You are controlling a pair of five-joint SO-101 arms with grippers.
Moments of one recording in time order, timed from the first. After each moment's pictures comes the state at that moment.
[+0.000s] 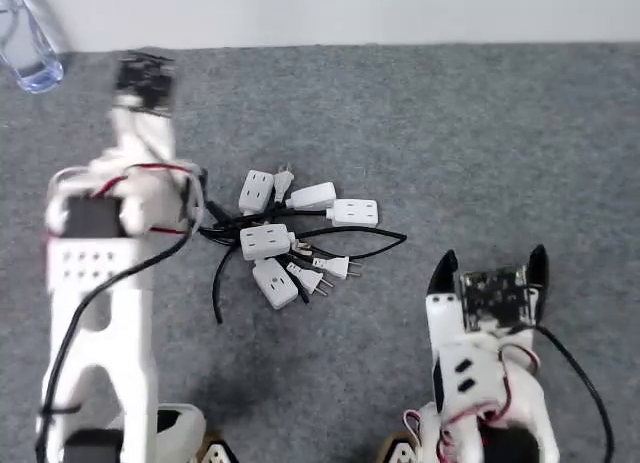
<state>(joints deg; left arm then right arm) -3.4 -22.8 14.5 73.4 -9.3 -1.2 -102.9 63.5 69.2 12.7</state>
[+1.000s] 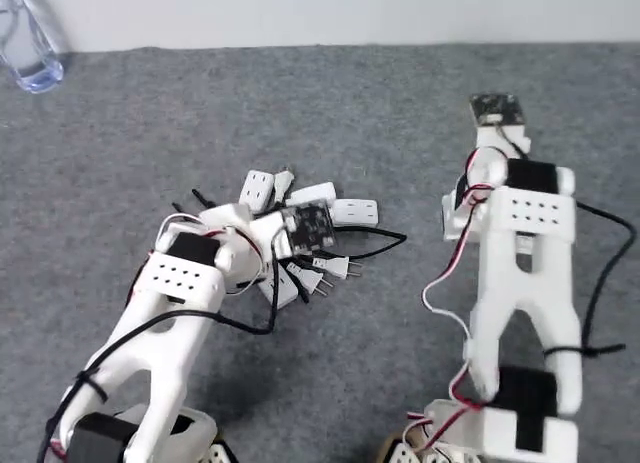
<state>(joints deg) 11.7 -20.0 45.1 51.6 -57.0 6.1 -4.8 14.2 75.5 8.2</state>
